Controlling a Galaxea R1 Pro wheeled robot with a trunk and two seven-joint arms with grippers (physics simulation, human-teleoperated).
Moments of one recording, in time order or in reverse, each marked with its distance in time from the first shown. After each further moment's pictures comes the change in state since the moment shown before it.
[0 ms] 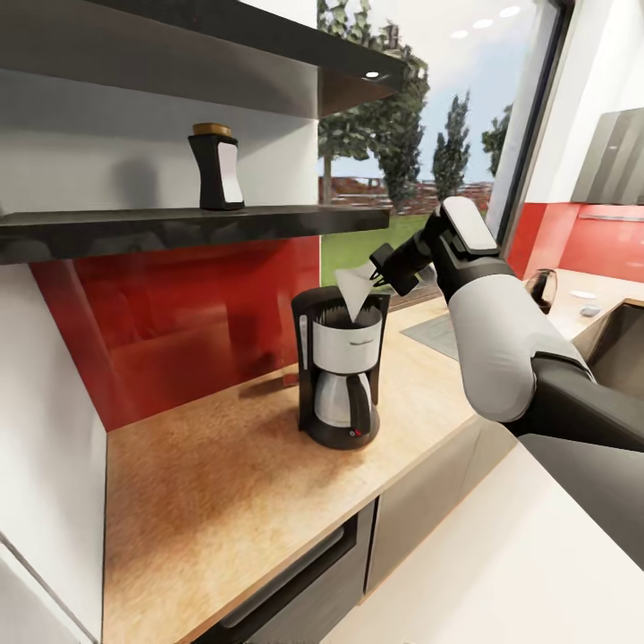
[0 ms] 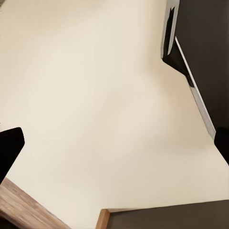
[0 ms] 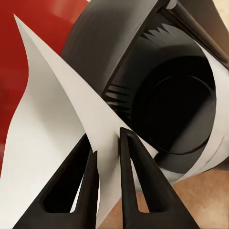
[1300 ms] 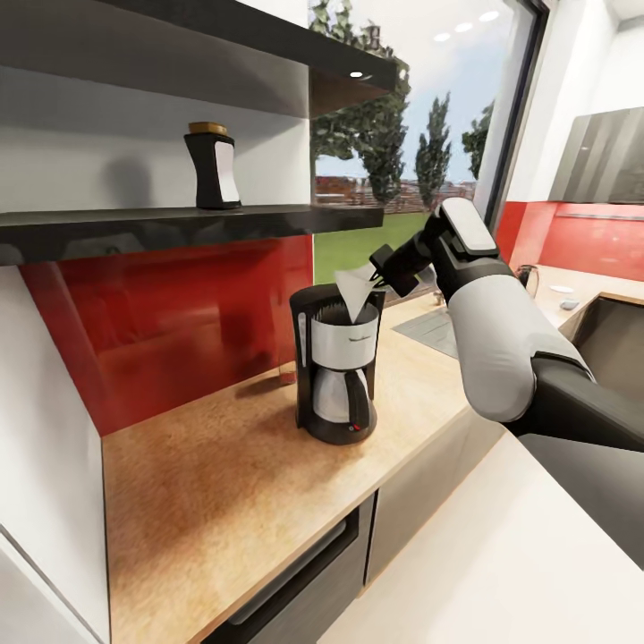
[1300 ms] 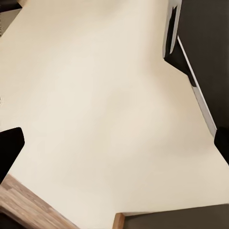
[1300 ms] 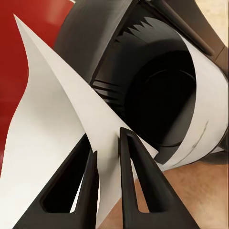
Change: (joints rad) left arm 0.000 0.002 0.000 0.001 0.001 -0.001 0.003; right arm 0.000 0.000 0.000 0.006 0.006 0.001 0.000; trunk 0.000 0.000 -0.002
